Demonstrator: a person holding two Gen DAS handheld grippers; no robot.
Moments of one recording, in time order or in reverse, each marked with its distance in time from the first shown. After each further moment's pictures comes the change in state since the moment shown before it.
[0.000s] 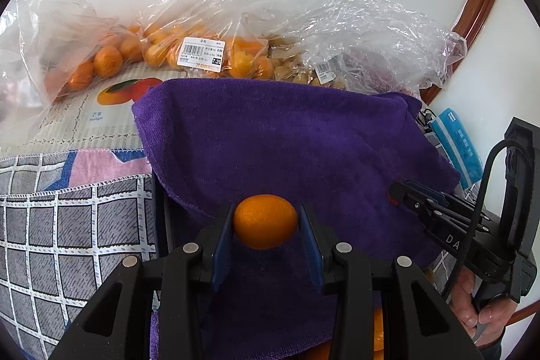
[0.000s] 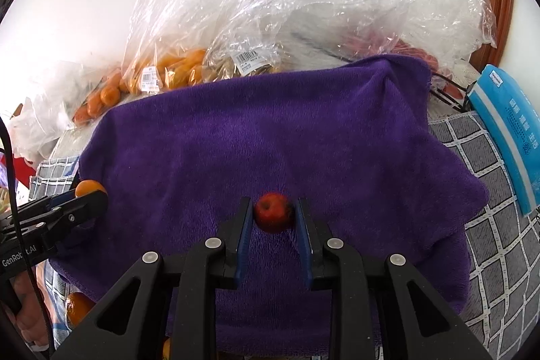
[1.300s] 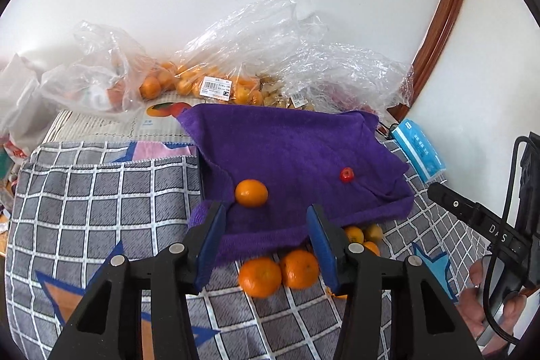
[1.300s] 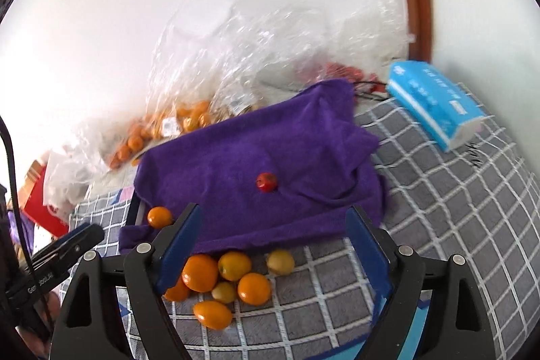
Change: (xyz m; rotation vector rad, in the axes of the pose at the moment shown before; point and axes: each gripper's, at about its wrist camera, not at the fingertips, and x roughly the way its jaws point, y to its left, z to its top) left arm -0.123 -0.003 -0.055 0.009 -0.151 -0.011; right arm -0.141 -0.006 -0.057 0.206 -0.182 -0.032
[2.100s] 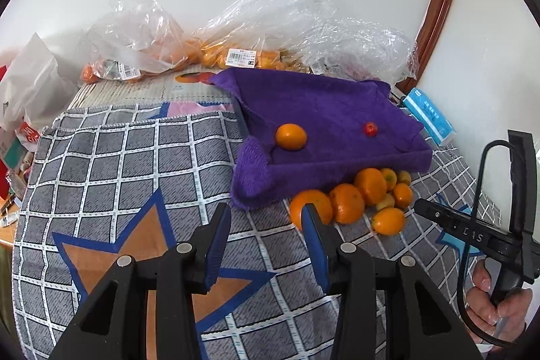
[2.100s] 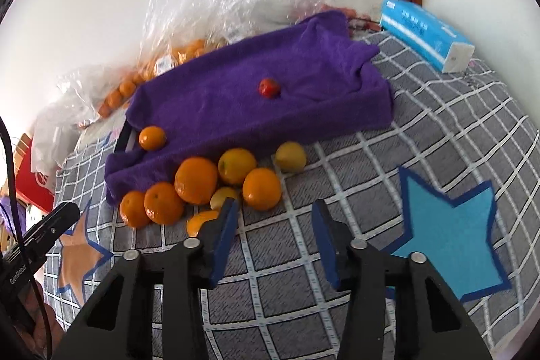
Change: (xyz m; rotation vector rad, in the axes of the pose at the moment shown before) left arm -0.009 0.041 -0.058 0.053 0.028 0.038; right arm 0.022 0.023 -0.080 0.005 0.172 -0.069
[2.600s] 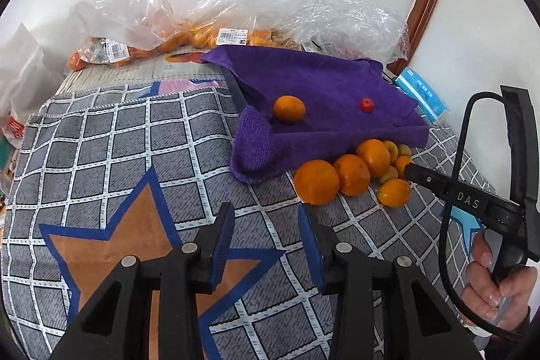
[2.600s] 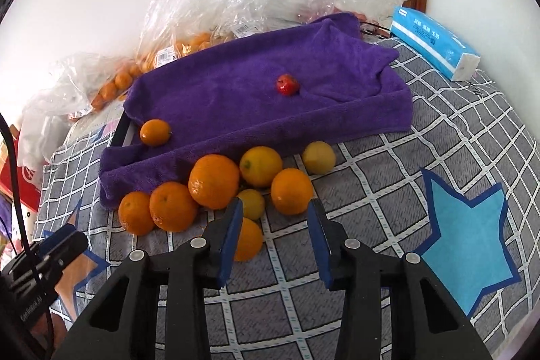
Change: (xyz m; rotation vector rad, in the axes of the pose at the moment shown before) left arm 0.010 0.008 -0.015 0.036 0.056 -0.057; right arm 0.003 0.029 0.000 -0.028 -0.042 -0.049
